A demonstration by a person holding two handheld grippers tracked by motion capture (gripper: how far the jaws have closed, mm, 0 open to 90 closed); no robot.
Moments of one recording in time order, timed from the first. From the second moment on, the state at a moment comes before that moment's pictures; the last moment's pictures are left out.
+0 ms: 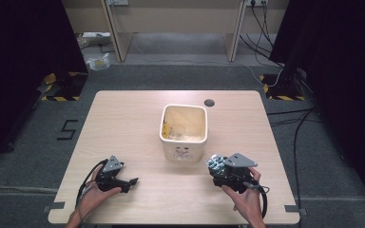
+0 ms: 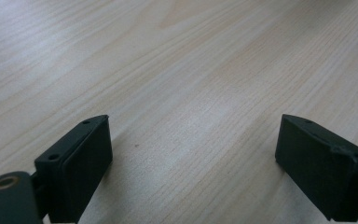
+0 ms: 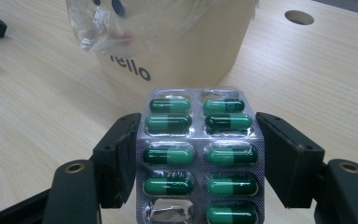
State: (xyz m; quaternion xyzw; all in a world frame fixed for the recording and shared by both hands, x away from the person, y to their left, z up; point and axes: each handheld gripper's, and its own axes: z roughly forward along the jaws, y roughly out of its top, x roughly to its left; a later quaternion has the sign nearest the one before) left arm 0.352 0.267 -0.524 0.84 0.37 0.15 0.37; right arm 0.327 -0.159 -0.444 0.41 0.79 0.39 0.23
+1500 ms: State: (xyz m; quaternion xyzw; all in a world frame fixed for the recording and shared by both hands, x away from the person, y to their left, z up) left arm 0.352 0.267 -0.524 0.84 0.37 0.15 0.37; right arm 0.334 -0.173 -0.390 0.40 0.77 0.42 0.27
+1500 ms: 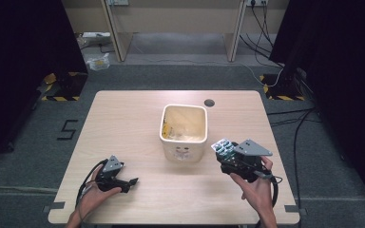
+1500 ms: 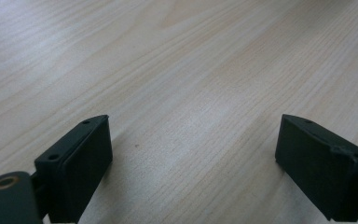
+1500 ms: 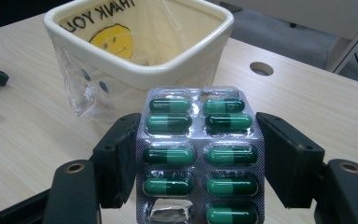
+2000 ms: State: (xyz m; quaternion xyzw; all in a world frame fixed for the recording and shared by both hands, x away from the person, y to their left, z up) left arm 0.352 0.267 -0.524 0.84 0.37 0.15 0.37; right arm 0.347 -0.165 -0.365 0.38 0.78 0.42 0.27
